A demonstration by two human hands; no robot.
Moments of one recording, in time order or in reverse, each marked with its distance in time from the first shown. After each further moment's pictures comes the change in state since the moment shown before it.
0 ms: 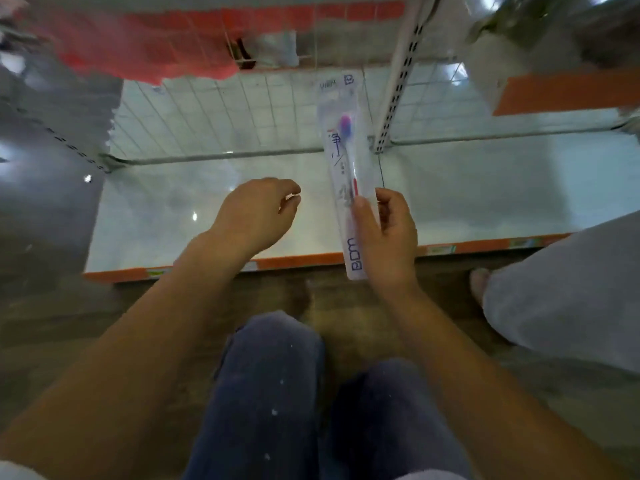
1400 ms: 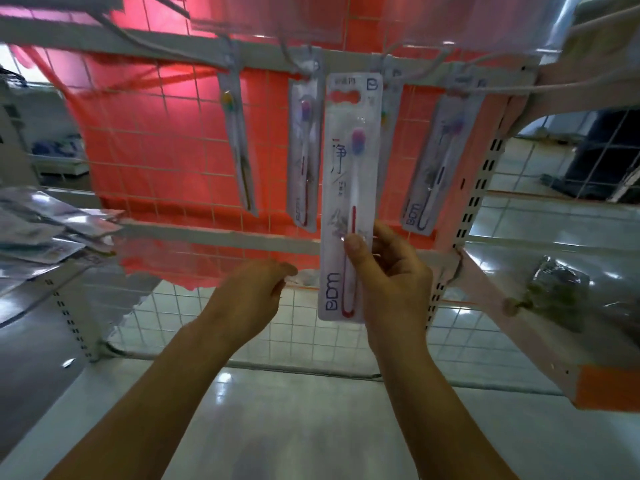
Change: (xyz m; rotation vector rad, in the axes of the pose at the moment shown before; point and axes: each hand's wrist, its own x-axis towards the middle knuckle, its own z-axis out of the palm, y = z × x) left_hand 0.134 -0.067 -0.078 -0.040 0.545 0.084; right_hand 0.155 -0.128 0.083 0.485 -0.141 -0.571
